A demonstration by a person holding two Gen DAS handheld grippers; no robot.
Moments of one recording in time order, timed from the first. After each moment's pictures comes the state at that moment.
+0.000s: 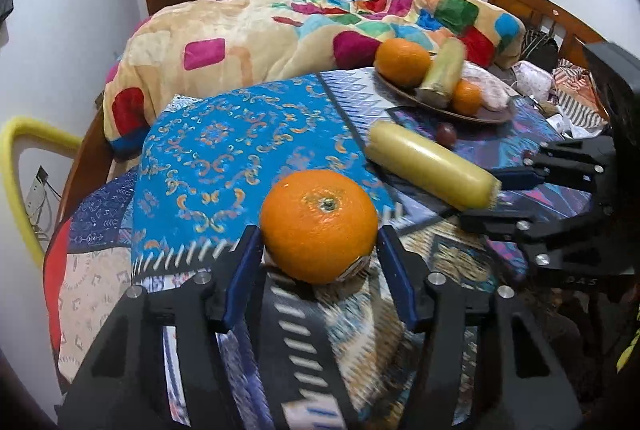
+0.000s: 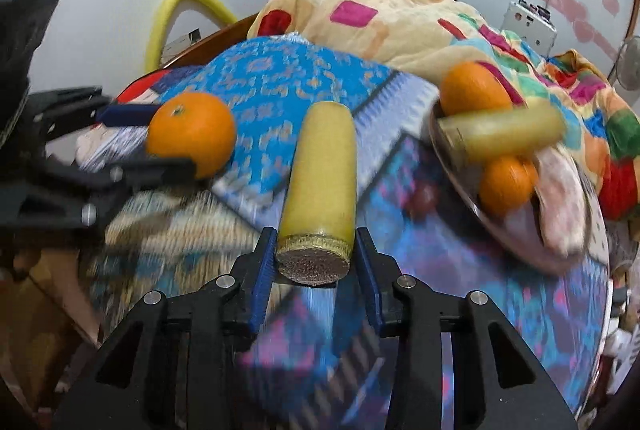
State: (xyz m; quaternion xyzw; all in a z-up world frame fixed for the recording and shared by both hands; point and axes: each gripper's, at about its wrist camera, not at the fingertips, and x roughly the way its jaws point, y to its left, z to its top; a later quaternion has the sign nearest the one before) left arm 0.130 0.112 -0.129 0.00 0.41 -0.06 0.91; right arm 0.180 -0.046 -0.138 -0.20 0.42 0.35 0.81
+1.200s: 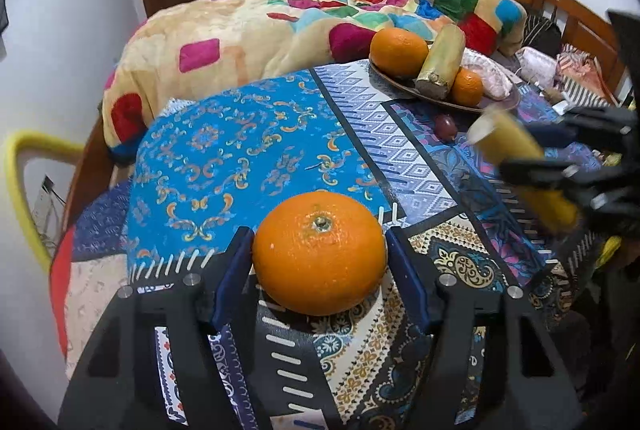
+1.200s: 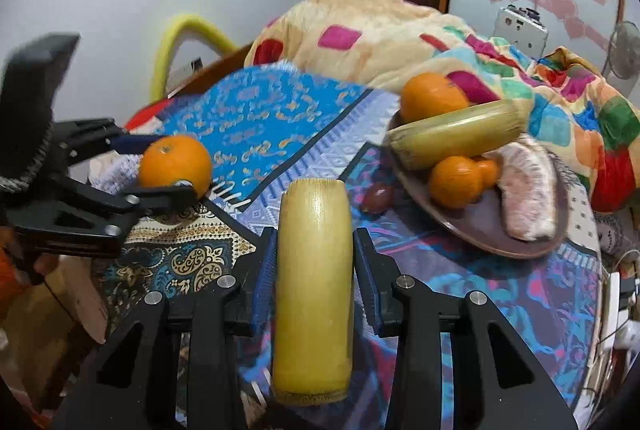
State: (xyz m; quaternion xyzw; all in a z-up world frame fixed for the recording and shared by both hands) left arm 0.143 0.097 -0.135 0.03 0.43 -0.04 0.90; right arm 0.187 -0.082 -0.118 -0.15 0.39 0.37 0.83
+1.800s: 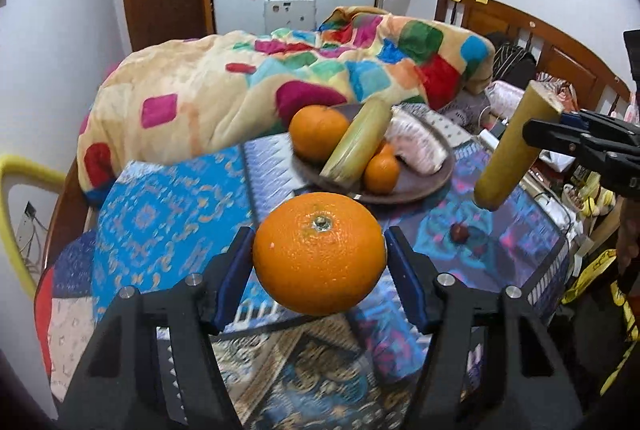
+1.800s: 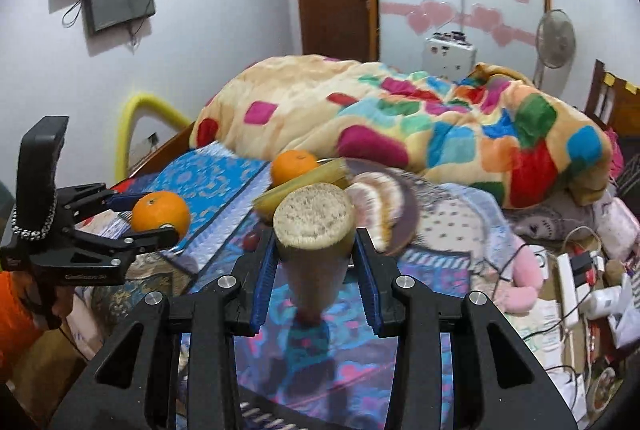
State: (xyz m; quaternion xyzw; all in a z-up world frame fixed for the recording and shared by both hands) left arm 0.167 0.024 -0.078 0.01 0.37 -0.09 0.92; right arm 0.196 -0.183 -0.048 -0.08 0.32 0.29 0.90
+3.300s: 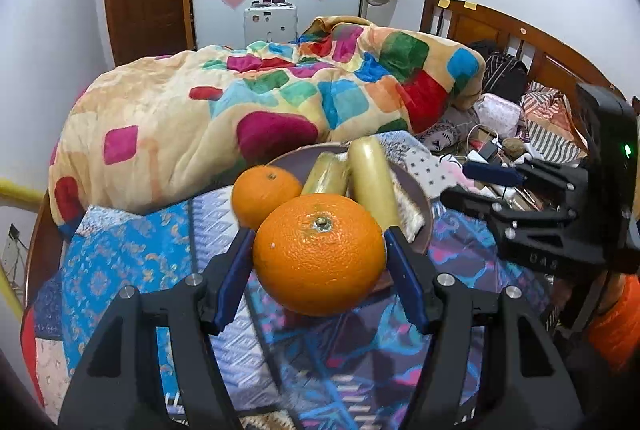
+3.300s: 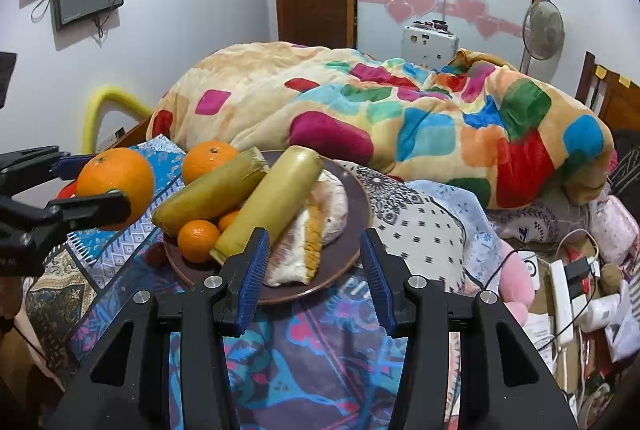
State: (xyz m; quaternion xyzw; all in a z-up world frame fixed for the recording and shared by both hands) left arm 0.241 -0.027 -0.063 0.01 0.36 -0.11 0.93; right arm 0.266 -0.197 -0.087 -0.09 0.33 0.26 0.90
